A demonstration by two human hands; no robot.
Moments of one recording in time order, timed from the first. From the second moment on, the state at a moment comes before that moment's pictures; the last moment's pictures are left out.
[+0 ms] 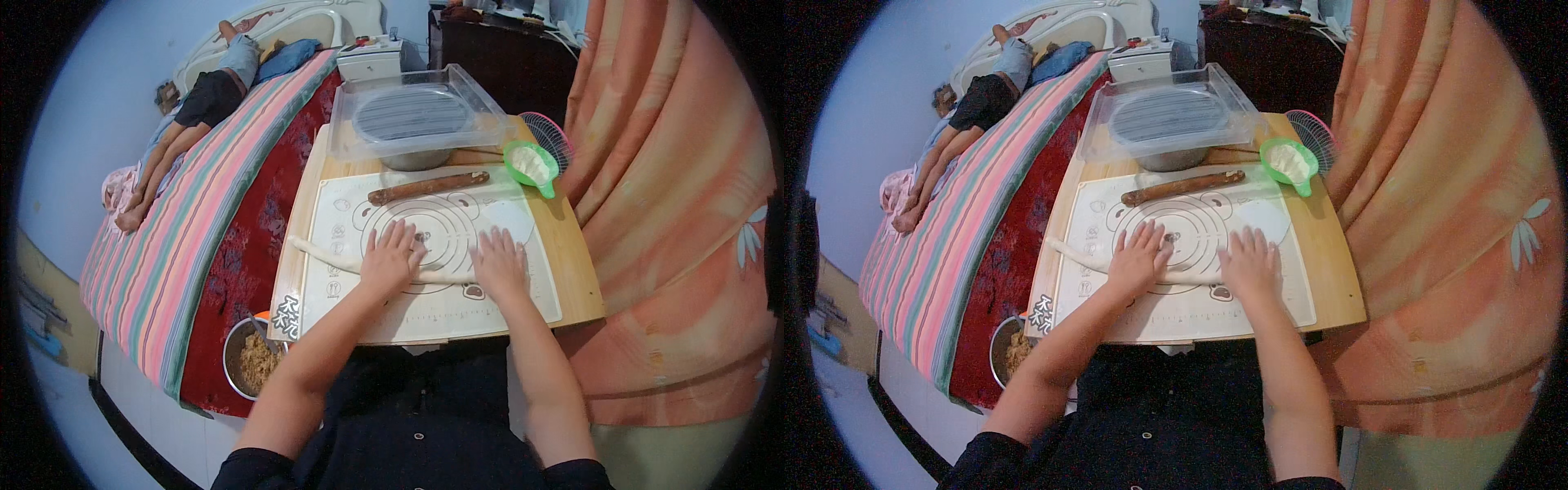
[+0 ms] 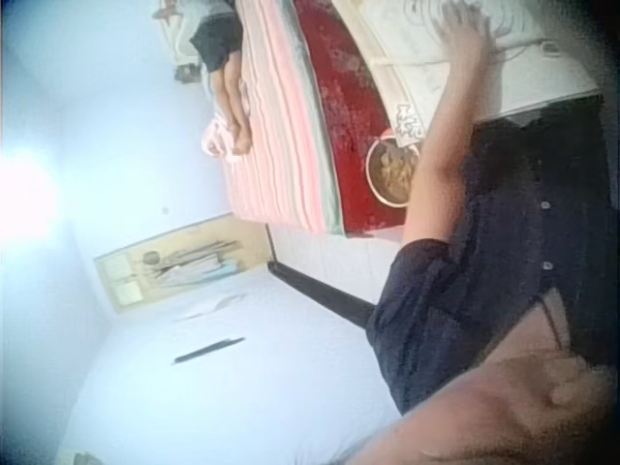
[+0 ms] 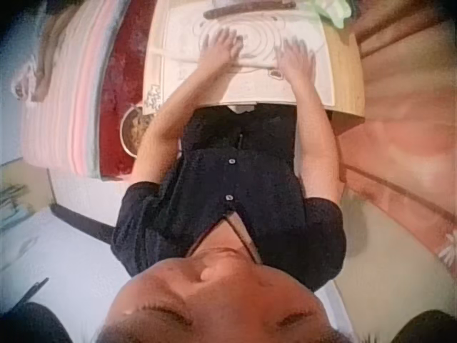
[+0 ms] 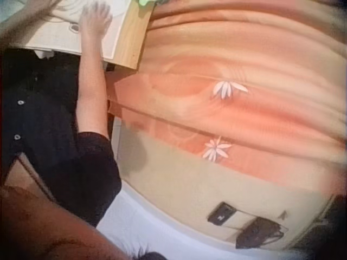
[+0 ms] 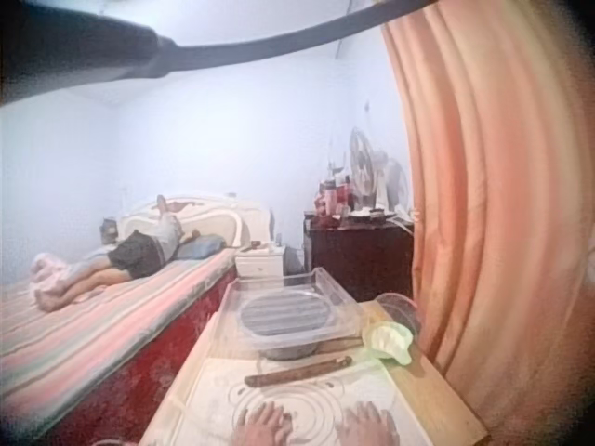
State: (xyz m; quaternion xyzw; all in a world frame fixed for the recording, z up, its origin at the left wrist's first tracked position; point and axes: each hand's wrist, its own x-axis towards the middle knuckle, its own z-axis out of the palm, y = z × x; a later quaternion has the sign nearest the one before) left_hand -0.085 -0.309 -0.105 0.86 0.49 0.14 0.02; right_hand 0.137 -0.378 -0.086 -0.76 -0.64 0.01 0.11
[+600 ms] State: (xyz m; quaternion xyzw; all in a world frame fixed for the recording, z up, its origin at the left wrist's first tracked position) left_hand -0.095 -0.273 -0.082 0.84 0.48 0.23 0.09; right_hand 0.149 -0.362 -0.070 -0.73 -0.68 -0.03 0.06
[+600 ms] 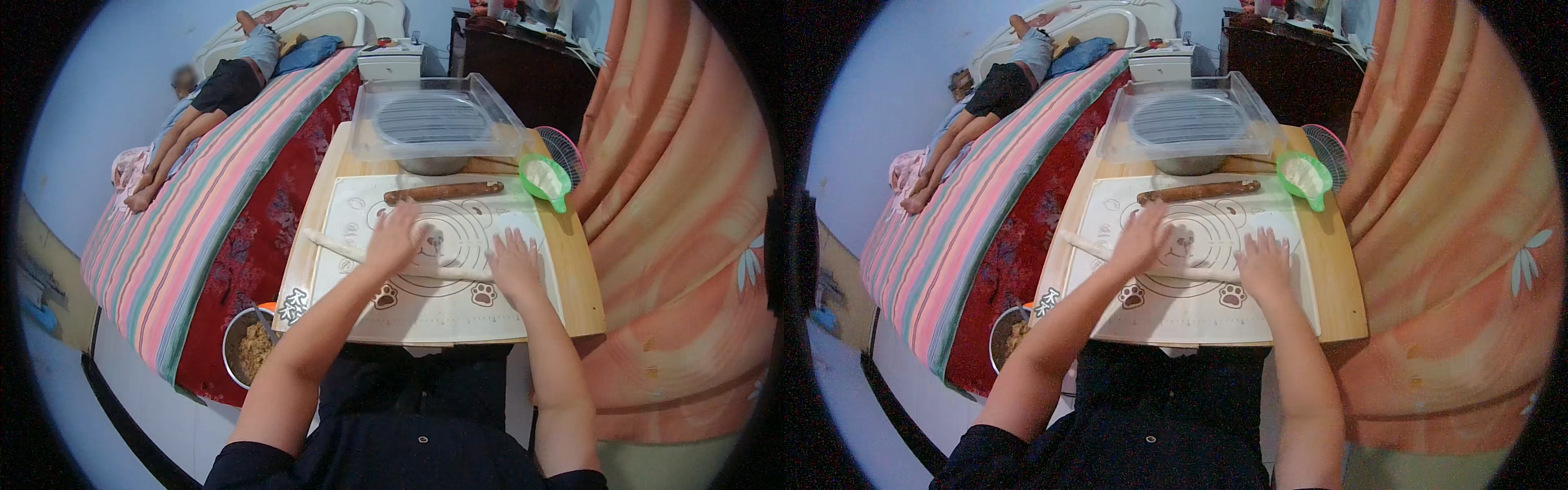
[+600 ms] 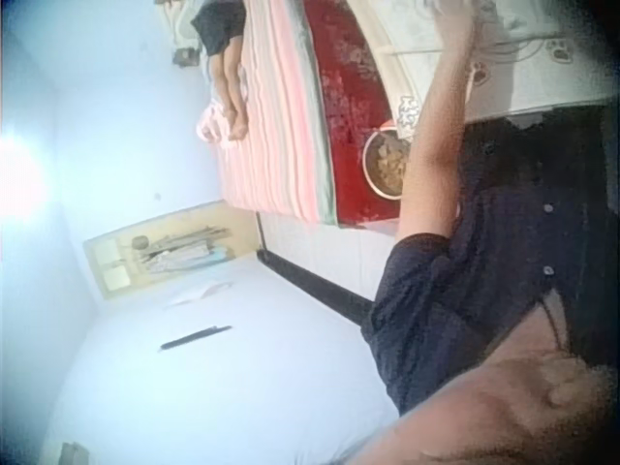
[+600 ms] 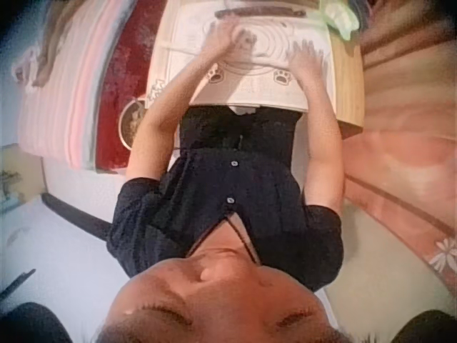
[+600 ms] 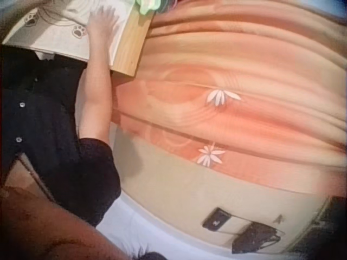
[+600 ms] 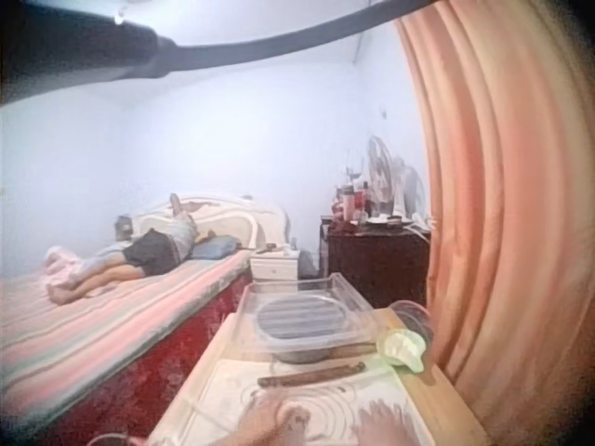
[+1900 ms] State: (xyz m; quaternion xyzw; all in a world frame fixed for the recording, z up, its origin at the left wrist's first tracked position) left_hand -0.224 -0.284 -0.063 0.80 0.55 0.23 0.06; right_hand 0.183 -0.421 -0.074 -0.66 -0.74 0.03 0.16
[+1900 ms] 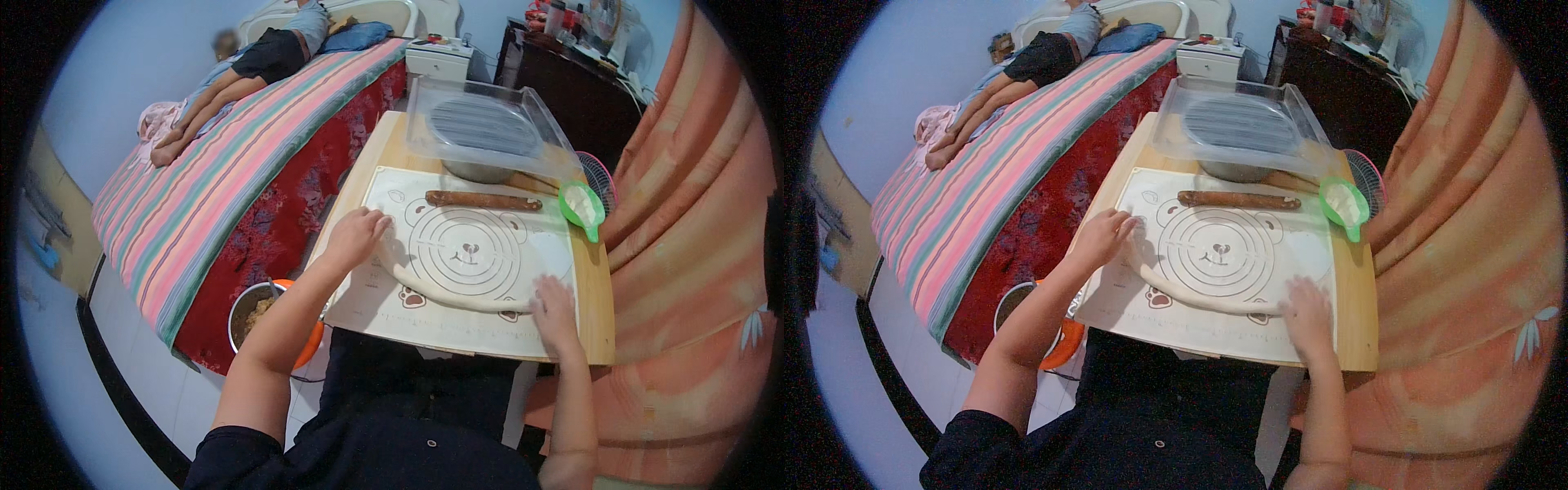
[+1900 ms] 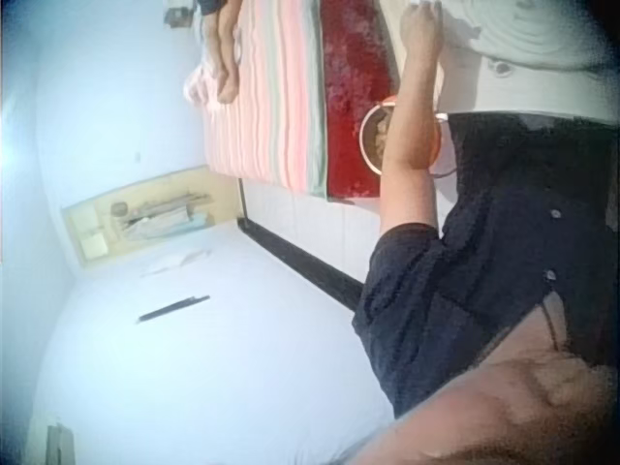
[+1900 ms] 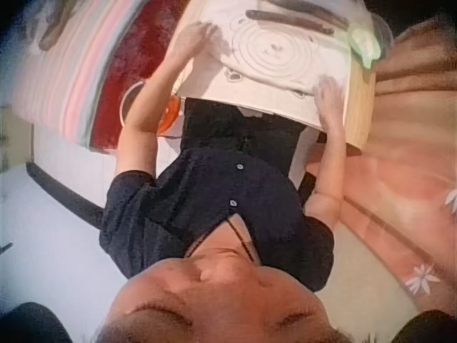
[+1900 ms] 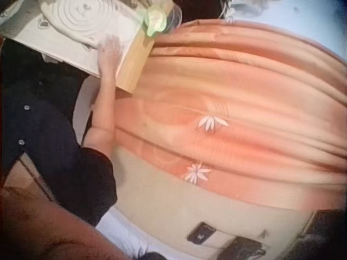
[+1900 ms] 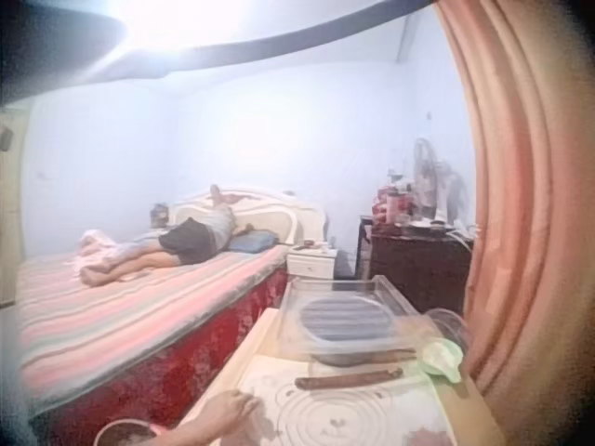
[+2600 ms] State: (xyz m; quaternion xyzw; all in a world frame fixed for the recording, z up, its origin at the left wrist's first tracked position) left_hand -0.061 -0.308 -0.113 0.83 0.53 0.20 0.00; right_hand 0.130 -0.377 -0.083 -0.74 -0.66 -0.02 0.11
